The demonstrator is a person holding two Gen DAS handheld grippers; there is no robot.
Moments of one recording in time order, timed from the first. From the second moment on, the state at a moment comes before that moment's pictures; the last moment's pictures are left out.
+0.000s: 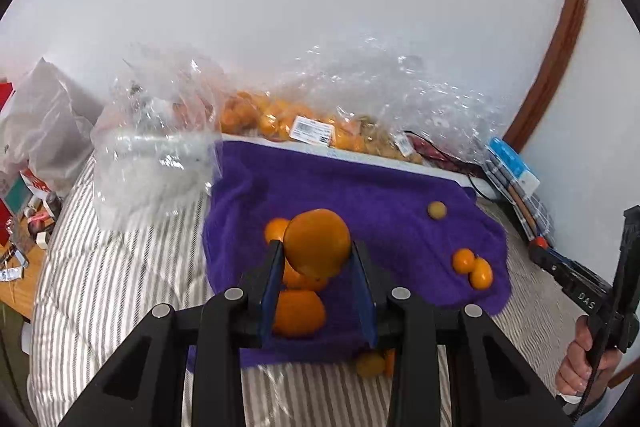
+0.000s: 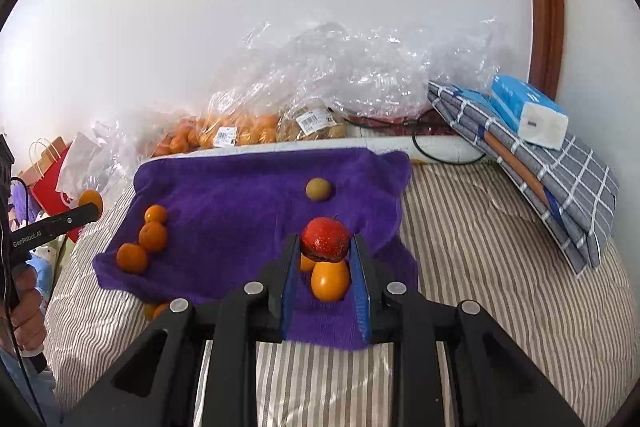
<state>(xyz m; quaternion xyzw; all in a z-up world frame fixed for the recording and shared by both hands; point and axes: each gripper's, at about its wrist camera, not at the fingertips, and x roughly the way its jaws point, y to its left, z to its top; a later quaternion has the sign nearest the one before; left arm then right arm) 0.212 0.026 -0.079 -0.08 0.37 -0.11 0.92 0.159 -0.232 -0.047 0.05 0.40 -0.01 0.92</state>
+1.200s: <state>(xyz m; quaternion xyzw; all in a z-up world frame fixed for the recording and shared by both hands) 0.251 0.031 -0.142 -0.09 0.43 -0.08 0.90 0.221 -0.242 -0.118 0.06 0.43 -0.01 0.90</state>
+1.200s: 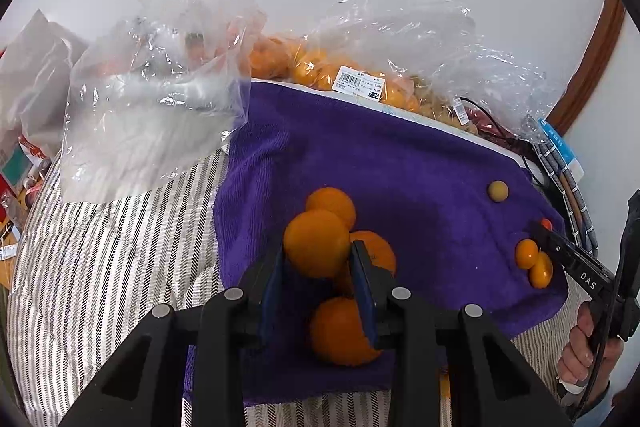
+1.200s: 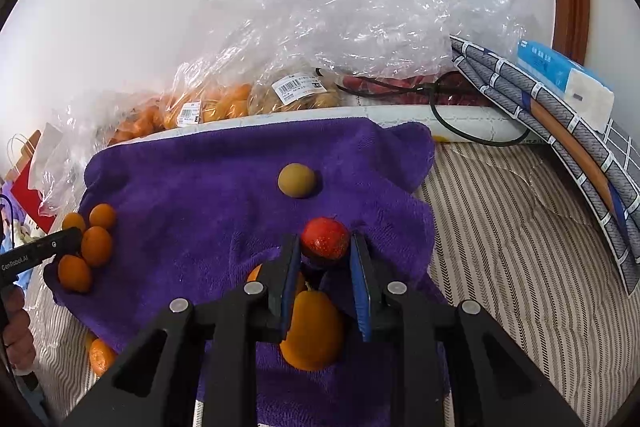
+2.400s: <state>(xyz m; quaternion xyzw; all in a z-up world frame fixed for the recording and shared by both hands) 0.198 0.052 -0.088 -0.05 0.37 -0.06 0.92 0.133 -0.105 -0.090 0.01 0.45 0.13 0.88</state>
